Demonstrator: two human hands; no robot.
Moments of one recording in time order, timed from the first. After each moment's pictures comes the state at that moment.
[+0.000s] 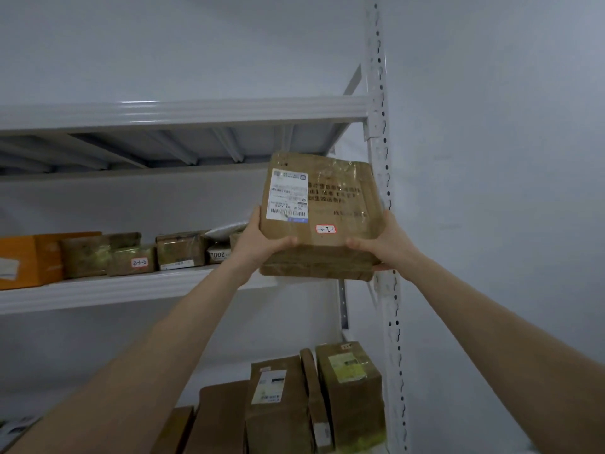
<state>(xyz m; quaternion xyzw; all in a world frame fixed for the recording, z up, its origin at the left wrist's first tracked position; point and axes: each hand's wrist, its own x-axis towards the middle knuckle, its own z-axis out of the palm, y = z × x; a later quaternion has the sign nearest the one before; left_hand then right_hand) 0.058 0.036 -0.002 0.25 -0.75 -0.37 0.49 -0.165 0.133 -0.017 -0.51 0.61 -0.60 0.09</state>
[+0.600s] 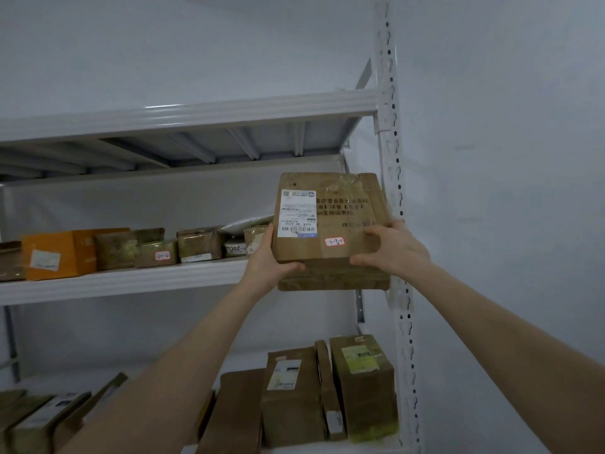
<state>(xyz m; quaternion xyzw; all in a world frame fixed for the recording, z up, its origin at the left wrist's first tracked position) 0.060 0.048 -0.043 0.31 -0.79 -0.21 0.49 -0.160 0.139 -0.029 -0.56 0.75 -0.33 -0.12</state>
